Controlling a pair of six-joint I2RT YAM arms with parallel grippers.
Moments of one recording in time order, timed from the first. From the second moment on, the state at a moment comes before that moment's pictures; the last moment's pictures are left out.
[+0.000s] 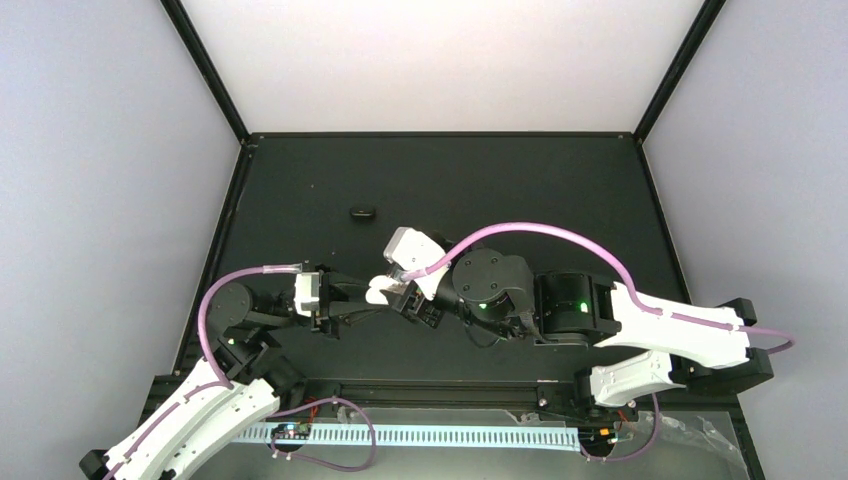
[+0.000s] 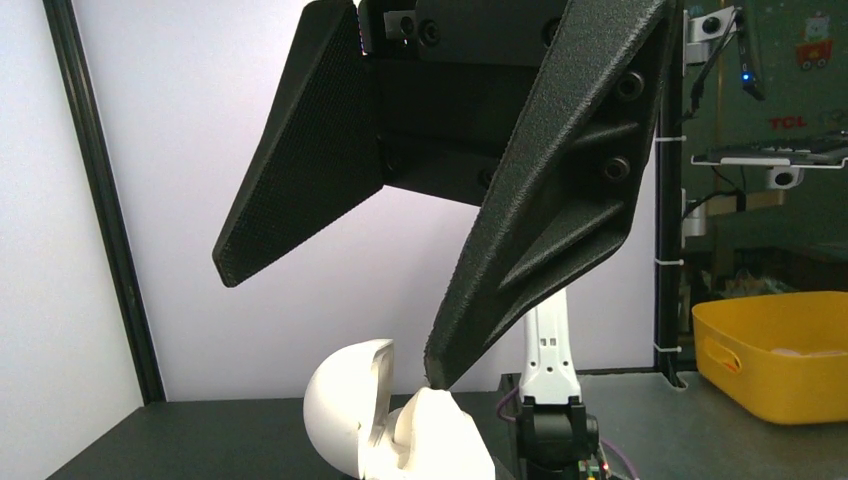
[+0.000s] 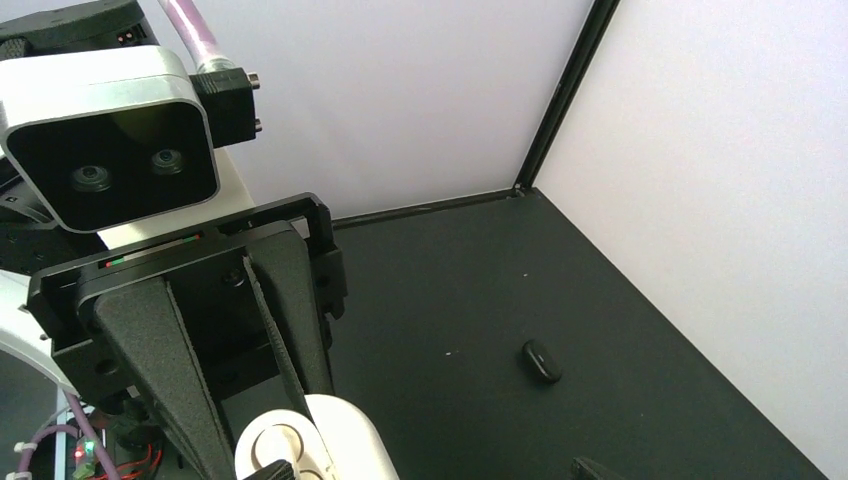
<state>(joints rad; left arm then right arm) -0.67 0.44 0.53 0.29 0.79 -0.18 1.50 1.28 1.60 -0.64 0.48 -0.04</state>
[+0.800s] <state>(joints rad) -0.67 0.45 0.53 0.29 0.79 -0.18 1.50 1.38 1.85 -0.88 0.20 -0.07</state>
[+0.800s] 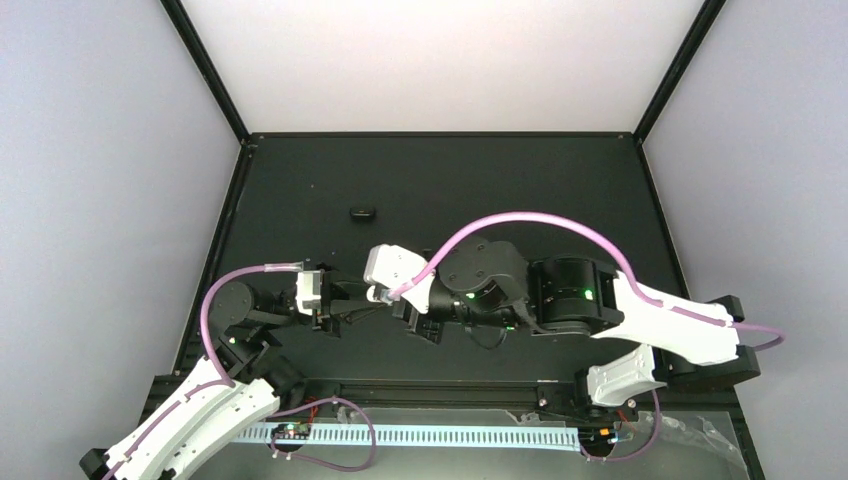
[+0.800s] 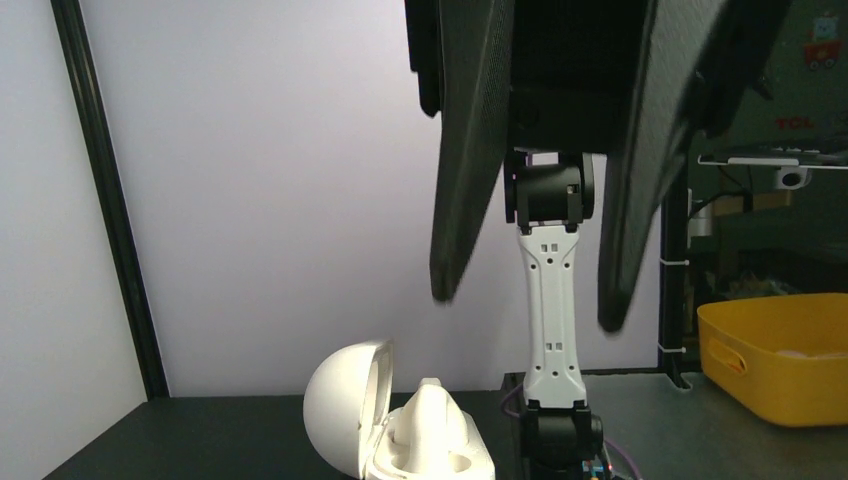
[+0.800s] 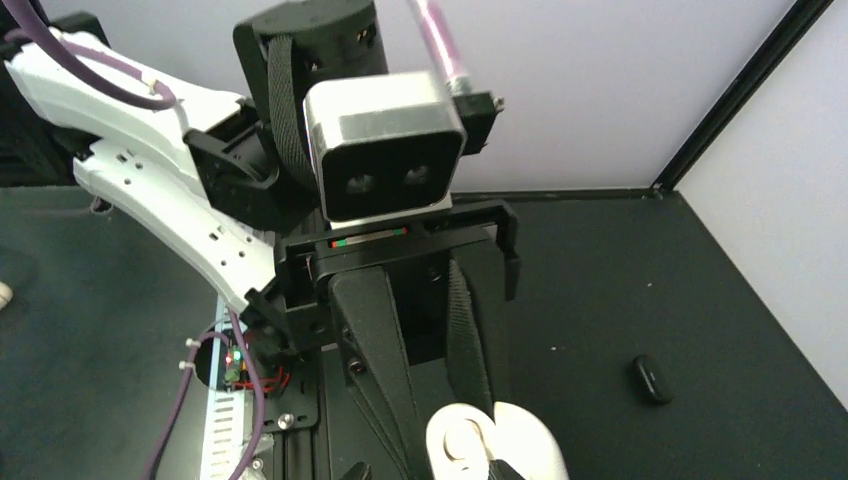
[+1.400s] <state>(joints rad) -0.67 0.45 0.53 0.29 0.79 -0.18 1.48 1.41 1.84 -0.89 0.23 -0.06</state>
